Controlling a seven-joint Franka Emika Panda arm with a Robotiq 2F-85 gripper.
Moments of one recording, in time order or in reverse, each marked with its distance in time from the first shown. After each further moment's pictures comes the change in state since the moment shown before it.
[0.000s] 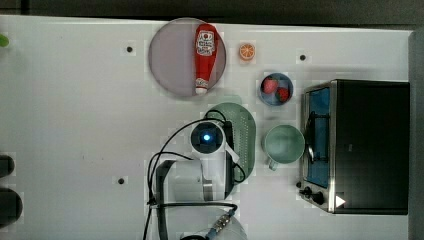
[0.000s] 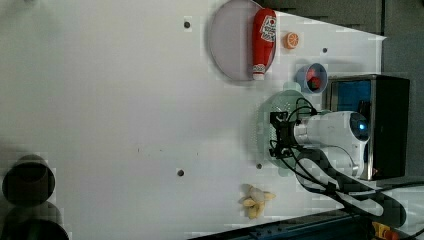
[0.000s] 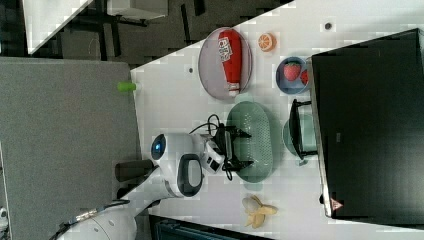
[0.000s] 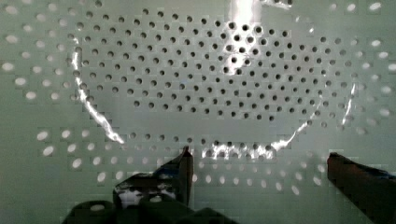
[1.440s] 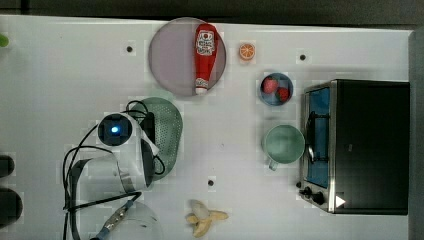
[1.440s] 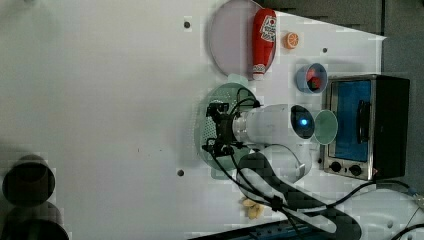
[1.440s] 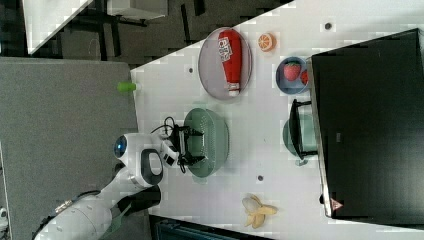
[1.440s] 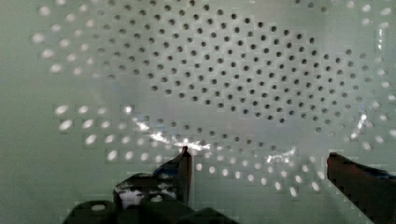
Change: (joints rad) arm 0.319 0.115 0.099 0.219 0.227 -0.029 0.204
